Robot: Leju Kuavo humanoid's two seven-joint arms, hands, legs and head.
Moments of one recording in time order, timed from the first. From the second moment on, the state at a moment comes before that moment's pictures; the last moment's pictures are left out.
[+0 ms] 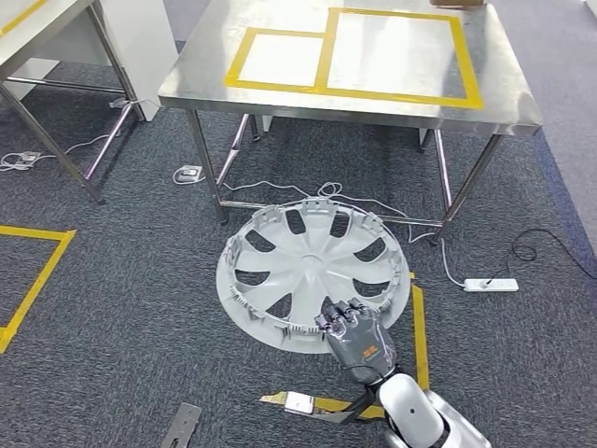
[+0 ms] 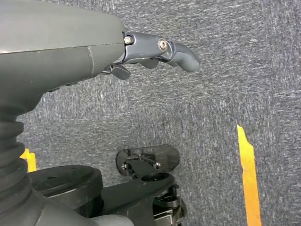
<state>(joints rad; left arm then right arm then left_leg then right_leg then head) -0.10 -0.21 0.63 -0.23 -0.95 0.36 -0.45 -0.24 -0.07 0.84 -1.38 1.48 -0.47 0.07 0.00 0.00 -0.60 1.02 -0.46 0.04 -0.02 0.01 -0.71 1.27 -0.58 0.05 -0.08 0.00</state>
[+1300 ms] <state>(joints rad) -0.10 -0.21 0.63 -0.23 -0.94 0.36 -0.45 -0.24 -0.08 0.84 -1.39 1.50 -0.47 0.07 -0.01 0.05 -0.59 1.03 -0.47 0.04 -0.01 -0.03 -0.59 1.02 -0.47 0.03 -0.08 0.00</state>
